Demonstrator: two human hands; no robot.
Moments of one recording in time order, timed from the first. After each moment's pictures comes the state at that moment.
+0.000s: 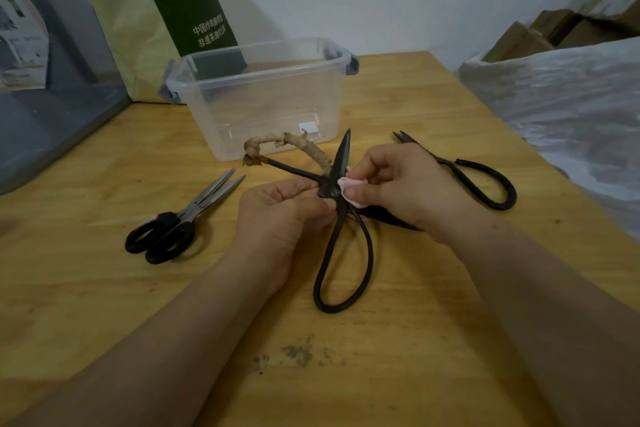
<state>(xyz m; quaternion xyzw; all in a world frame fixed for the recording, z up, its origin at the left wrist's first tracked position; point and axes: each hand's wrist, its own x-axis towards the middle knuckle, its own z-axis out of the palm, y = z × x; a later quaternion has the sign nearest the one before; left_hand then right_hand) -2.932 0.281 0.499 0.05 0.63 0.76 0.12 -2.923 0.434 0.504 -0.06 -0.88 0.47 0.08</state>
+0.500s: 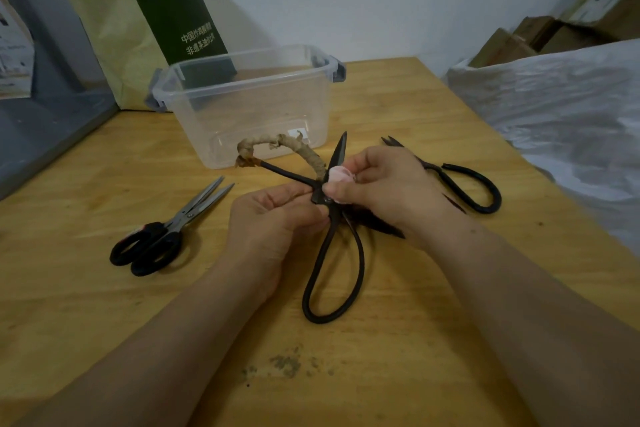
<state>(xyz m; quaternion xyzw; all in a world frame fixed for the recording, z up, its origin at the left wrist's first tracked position) -2.931 0.283 0.501 0.07 0.64 0.75 0.12 -2.923 0.432 0.506 -0.10 -0.81 0.56 0.09</state>
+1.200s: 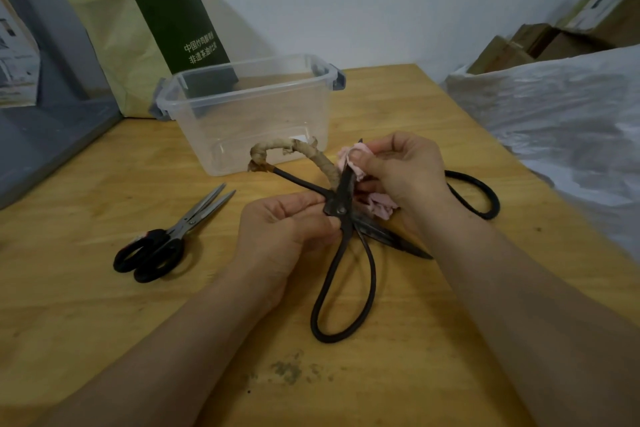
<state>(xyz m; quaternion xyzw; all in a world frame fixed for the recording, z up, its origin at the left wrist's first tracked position) -2.923 0.286 0.506 0.11 0.64 0.74 0.15 -2.936 0.438 0.513 -0.15 -0.66 0.70 0.20</state>
